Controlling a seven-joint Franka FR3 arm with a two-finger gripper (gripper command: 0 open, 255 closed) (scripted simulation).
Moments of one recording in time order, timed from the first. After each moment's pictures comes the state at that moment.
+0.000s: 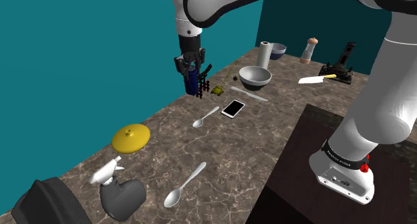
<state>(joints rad) 0.10 0.19 0.32 -1.75 -0.06 1.94 0.35</state>
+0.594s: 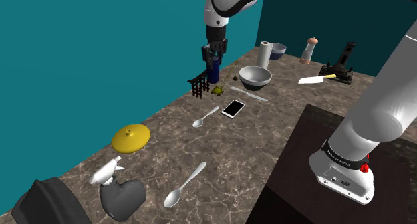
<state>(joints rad) -0.03 0.03 0.23 -1.93 0.00 1.96 0.12</state>
